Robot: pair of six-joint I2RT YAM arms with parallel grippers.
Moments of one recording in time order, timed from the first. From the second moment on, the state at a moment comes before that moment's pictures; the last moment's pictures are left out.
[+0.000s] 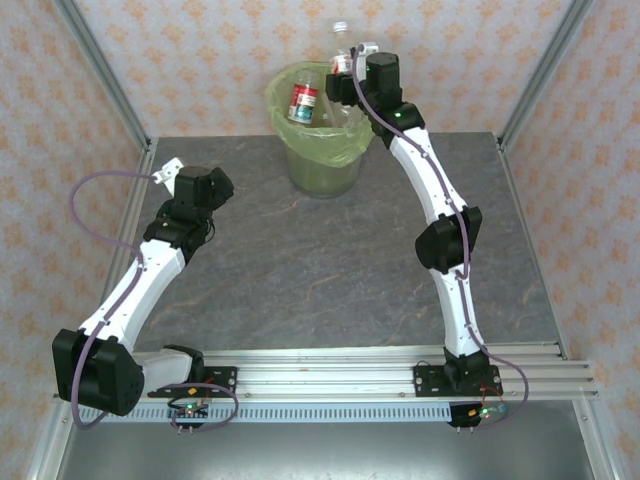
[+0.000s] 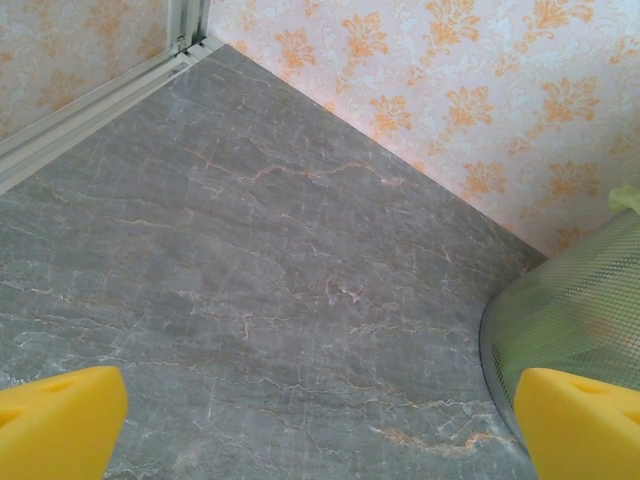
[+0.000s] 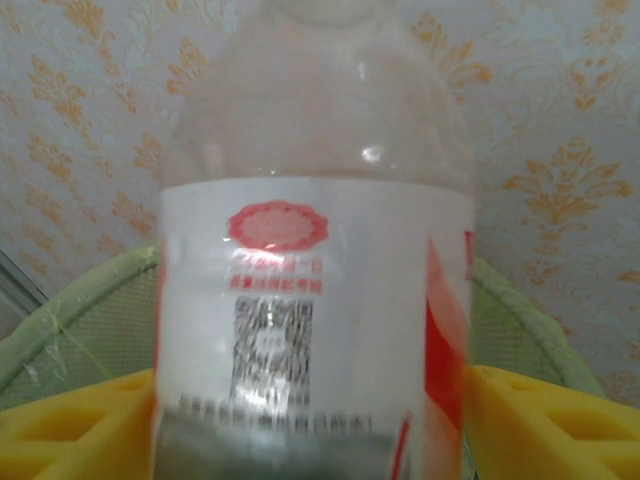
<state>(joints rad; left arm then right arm) -0.16 1.21 1.01 -0.38 -0.44 -0.70 0.38 2.35 2.59 -0.49 -0.05 0.15</state>
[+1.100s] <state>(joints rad) -0.11 1.25 0.96 -0.31 -0.40 -0.65 0.38 1.58 1.66 -0.24 -0.03 0.04</state>
